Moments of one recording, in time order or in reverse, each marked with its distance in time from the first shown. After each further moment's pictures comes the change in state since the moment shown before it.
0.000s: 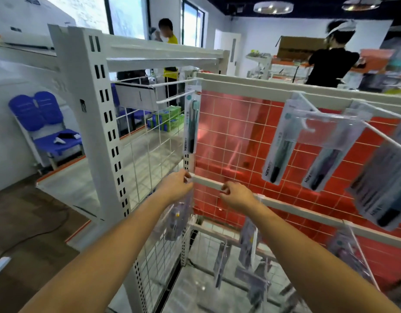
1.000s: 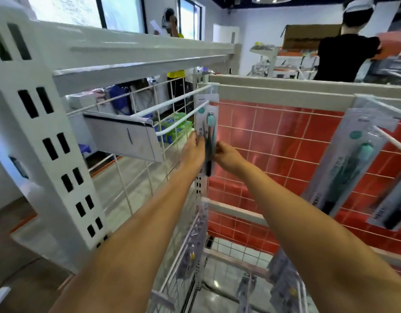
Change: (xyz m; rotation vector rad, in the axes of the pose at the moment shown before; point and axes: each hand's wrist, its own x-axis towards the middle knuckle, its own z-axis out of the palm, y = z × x) left_hand 0.163 0.026 -0.043 -0.640 0.317 -0.017; right_hand 0.184 -0.077 -0.045 0.533 0.095 -0.109
